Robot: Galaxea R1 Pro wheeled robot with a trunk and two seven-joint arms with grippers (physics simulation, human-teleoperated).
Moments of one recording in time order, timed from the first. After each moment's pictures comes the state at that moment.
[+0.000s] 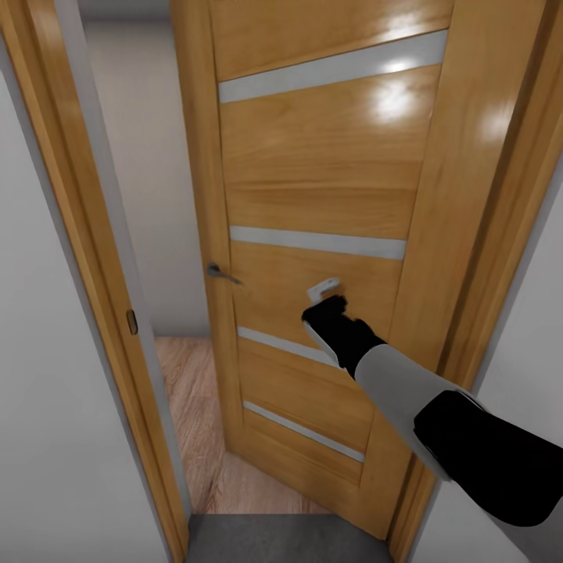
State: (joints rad) left arm 0.00 0.02 0.01 -0.04 0.01 -0.04 0.01; right arm -1.25 0.17 0.64 -0.45 -0.21 0.60 -0.38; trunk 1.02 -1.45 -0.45
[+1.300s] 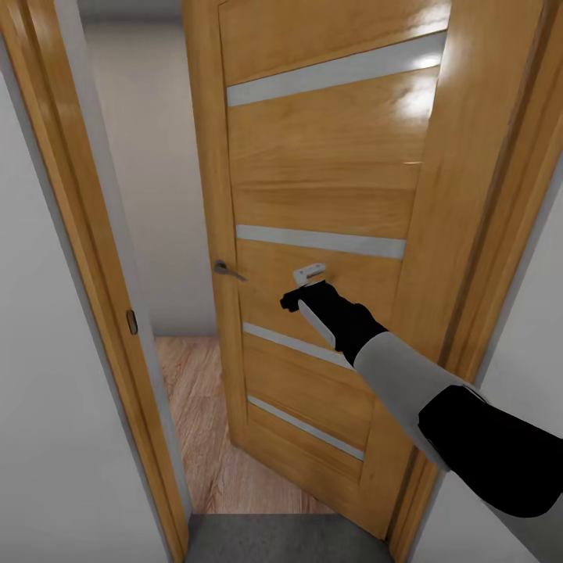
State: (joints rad) left arm 0.00 0.02 0.01 -0.04 0.01 -0.04 0.01; right arm -1.28 0.17 0.63 -0.58 -0.35 0.62 -0.24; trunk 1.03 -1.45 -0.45
